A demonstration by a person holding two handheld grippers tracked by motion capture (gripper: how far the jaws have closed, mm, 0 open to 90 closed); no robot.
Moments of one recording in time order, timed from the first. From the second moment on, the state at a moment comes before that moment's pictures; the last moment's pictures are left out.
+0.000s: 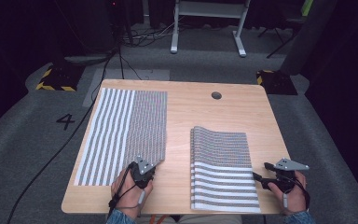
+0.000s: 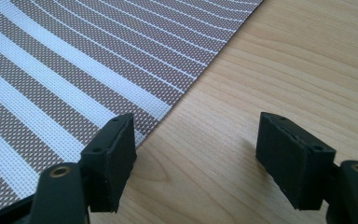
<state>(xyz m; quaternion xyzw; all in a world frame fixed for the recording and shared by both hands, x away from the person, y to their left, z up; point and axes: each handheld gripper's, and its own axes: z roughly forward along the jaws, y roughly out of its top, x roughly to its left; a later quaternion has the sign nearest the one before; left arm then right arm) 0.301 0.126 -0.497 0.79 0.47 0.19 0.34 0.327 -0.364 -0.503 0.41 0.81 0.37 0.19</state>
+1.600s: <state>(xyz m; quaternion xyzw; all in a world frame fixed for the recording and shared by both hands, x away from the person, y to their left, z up) 0.257 0.066 -0.482 0.85 0.32 0.11 0.40 0.327 -0.364 -0.503 0.41 0.81 0.37 0.19</state>
